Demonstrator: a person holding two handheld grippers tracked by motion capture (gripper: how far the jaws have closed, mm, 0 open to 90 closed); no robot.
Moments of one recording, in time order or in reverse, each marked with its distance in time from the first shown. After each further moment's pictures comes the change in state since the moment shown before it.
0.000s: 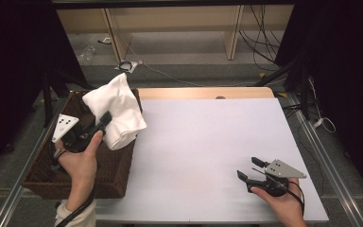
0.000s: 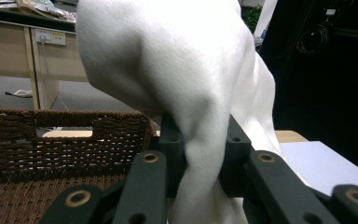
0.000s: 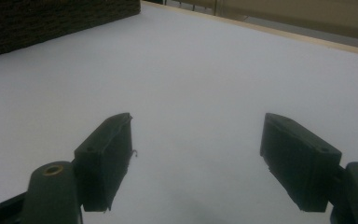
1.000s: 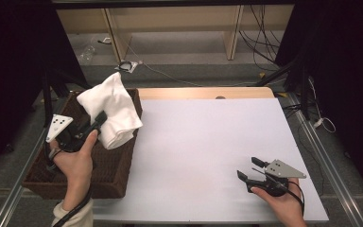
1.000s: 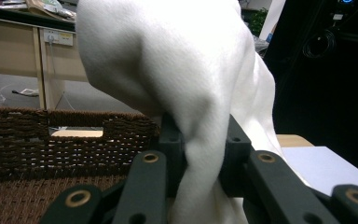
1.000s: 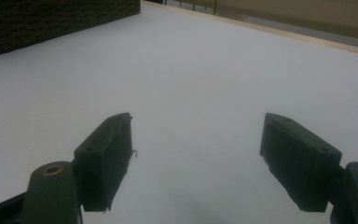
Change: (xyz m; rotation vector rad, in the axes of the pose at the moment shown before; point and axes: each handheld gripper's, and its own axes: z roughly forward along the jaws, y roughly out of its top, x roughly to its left) left arm 0.009 0.002 -0.004 -0.007 0.017 -0.014; right arm 0.000 0.000 0.000 0.001 0.001 0.001
